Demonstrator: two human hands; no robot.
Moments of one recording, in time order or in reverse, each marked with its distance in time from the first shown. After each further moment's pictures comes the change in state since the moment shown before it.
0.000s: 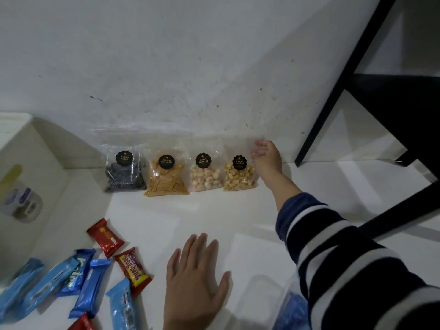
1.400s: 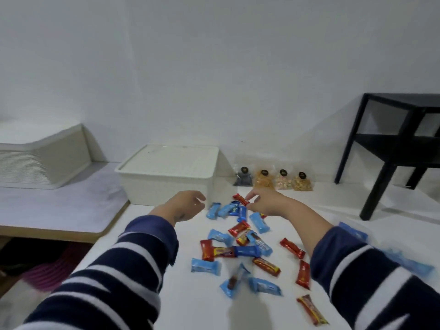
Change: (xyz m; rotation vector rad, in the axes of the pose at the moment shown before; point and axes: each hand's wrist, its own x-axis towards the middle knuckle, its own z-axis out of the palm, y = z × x) left_hand -0.274 -0.180 -0.353 -0.140 -0.099 -0.202; right_hand -0.540 -0.163 0.028 -0.663 -0.584 -0.338
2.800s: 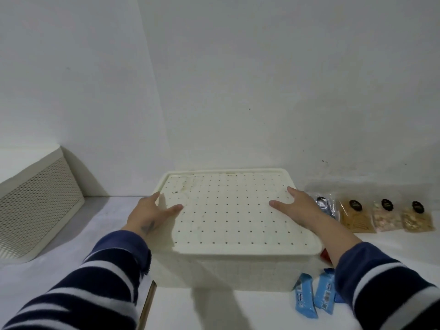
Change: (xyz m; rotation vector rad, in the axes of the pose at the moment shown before) left_hand 0.315 -0.283 -0.137 -0.246 0.193 -0.301; right_hand 0.360 -0.091 0.049 0.275 0.282 0.208
